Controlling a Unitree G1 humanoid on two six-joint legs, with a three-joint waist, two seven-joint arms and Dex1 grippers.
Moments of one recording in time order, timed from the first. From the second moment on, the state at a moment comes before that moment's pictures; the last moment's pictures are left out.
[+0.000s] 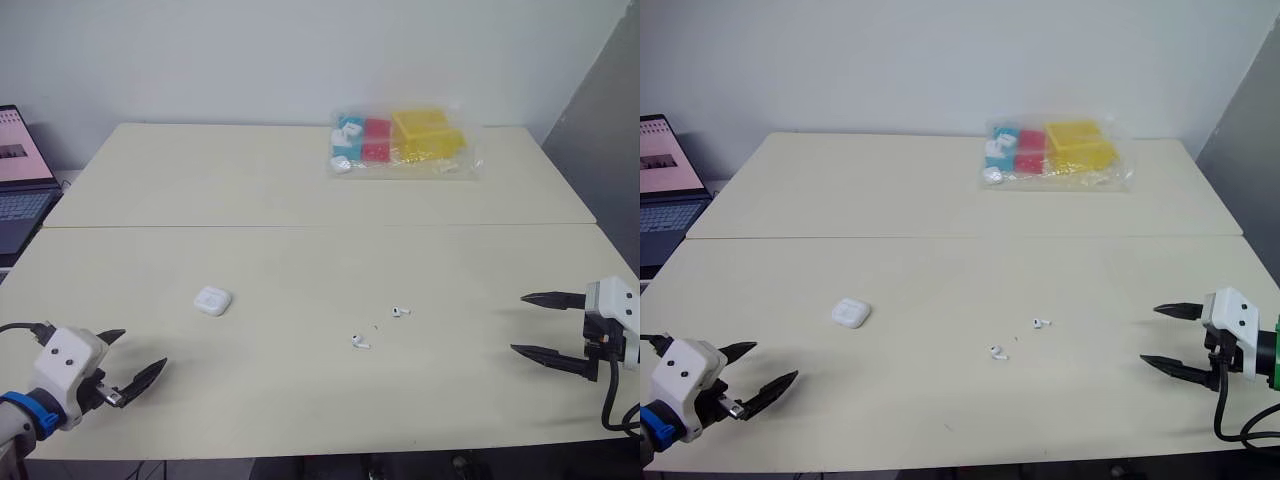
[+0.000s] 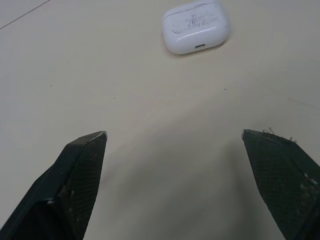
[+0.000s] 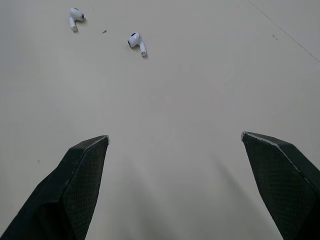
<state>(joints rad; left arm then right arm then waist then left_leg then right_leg) 0.52 0.76 0.58 -0.24 -0.36 0.19 -0.82 0.18 -1.01 -0.38 -0.14 0.45 0.16 1.25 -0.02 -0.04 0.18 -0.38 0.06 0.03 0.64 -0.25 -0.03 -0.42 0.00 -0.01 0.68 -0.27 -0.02</state>
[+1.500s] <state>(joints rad) 0.37 0.63 0.50 -0.40 -0.48 0.50 -0.65 -0.01 -1.01 -0.28 -0.37 0.54 0.40 1.18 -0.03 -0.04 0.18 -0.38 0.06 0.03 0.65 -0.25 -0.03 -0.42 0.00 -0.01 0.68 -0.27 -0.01</state>
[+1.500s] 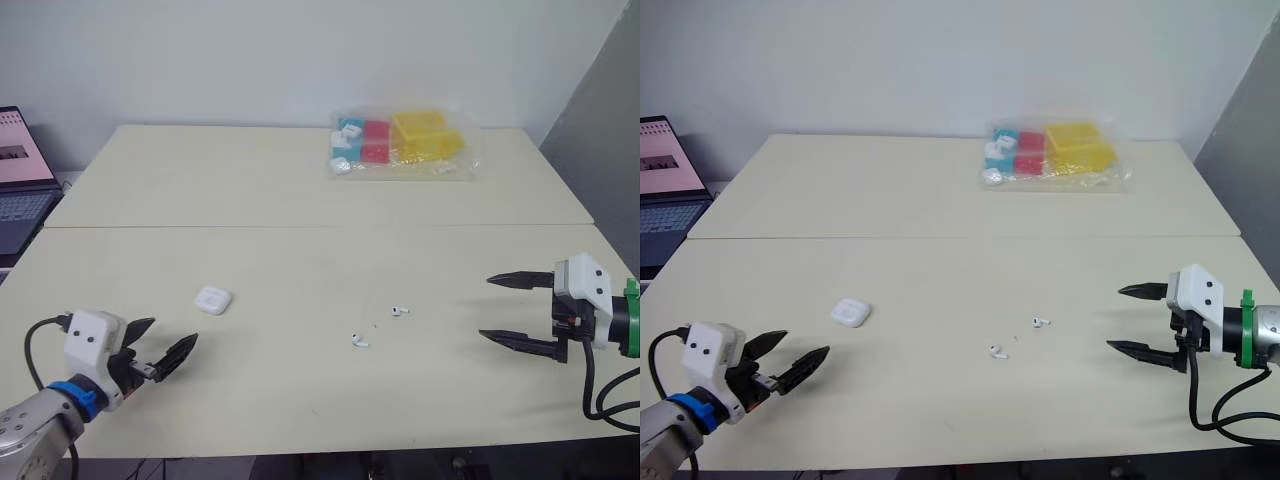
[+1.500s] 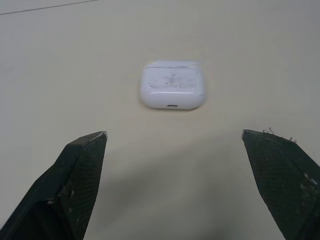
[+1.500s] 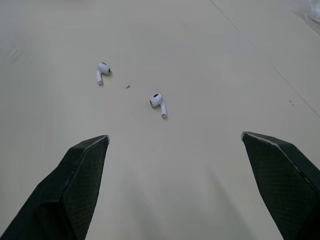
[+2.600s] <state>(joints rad) 0.34 0.61 0.45 -0.39 -0.46 0.50 -0.61 -0.14 -1.03 -0.22 -0.43 0.60 0.53 1.19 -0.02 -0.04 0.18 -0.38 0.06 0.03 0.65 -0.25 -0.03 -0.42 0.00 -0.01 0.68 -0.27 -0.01</state>
